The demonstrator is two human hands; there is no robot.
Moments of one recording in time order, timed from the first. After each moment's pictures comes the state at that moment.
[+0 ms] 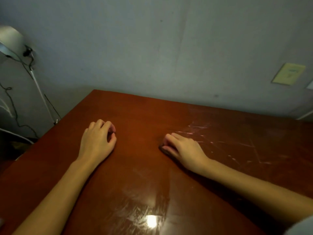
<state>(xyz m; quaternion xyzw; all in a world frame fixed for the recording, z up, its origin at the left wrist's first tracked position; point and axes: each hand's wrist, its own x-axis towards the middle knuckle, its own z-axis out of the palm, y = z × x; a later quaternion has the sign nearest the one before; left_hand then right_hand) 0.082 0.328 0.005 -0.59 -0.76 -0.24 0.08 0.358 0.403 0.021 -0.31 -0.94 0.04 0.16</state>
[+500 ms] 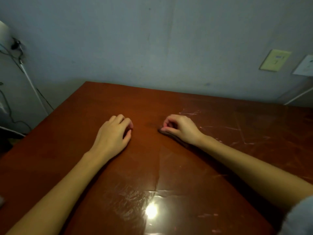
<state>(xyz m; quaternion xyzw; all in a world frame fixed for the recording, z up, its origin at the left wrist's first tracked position) 0.142 0.319 0.014 -0.70 -0.67 -0.22 0.07 0.379 0.431 0.026 -0.32 -0.91 0.15 0.20</state>
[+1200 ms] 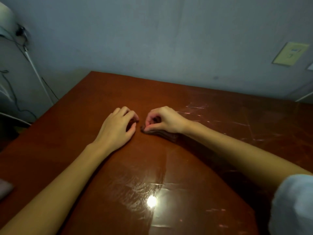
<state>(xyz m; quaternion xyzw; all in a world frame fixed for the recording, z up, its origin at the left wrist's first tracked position) 0.135 0.316 0.008 -0.71 -0.65 -0.25 0.06 0.317 0.421 0.041 -0.22 -0.95 0.22 0.10</state>
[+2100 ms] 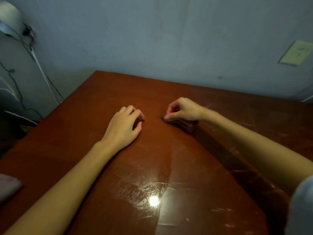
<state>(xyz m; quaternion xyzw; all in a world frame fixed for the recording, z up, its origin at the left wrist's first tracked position) 0.136 0.318 0.007 -0.71 -0.66 -0.26 0.05 0.340 0.457 0.059 -0.34 -0.91 0.23 0.04</state>
